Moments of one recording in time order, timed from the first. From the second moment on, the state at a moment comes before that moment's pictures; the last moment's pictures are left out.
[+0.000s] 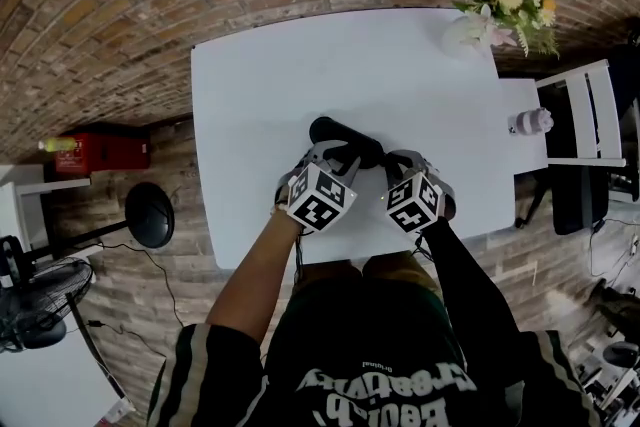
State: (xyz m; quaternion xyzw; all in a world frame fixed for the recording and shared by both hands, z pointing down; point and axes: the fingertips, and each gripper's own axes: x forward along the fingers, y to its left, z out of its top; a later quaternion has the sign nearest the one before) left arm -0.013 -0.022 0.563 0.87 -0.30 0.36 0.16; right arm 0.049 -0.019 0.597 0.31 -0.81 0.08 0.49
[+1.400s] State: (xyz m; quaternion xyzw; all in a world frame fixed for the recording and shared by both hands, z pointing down) left arm -0.057 0.002 0.553 0.85 -0.38 0.31 0.19; right arm -0.003 -0.012 0.567 0.19 -0.88 0.08 0.43
